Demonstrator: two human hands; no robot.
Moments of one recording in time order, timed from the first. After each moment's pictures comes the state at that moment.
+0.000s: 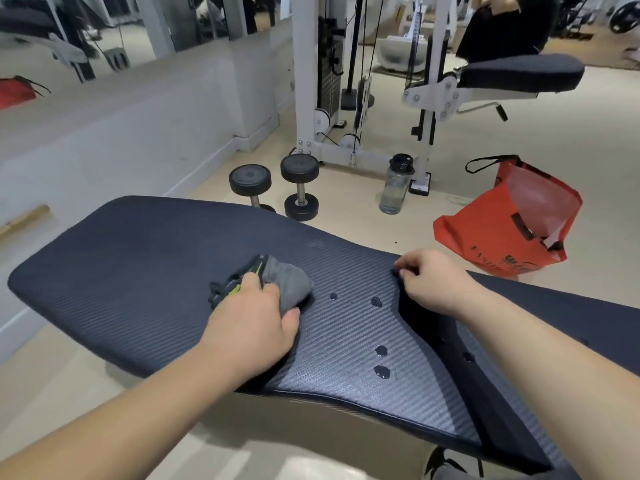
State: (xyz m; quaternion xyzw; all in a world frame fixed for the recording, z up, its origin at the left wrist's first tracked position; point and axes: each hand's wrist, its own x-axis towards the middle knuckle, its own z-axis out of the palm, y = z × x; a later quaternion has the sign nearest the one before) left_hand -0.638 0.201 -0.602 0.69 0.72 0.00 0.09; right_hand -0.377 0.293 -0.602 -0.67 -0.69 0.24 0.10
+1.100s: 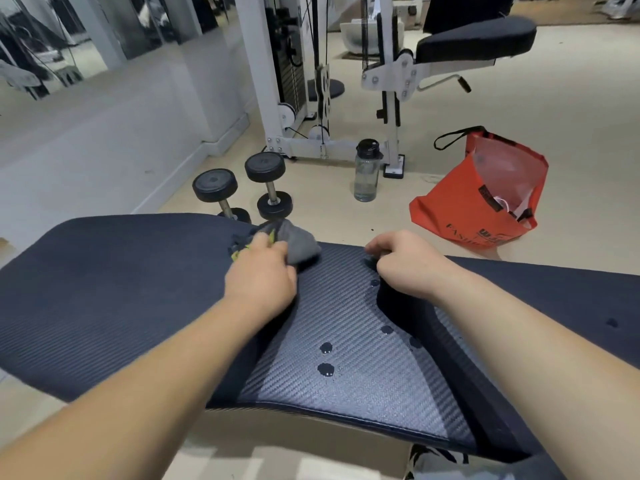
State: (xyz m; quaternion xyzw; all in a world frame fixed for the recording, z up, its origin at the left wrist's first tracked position) left_hand -0.558 0.291 -0.619 0.71 0.70 0.07 0.05; right_hand -0.332 0.290 -0.589 -0.67 -0.65 0.34 0.15
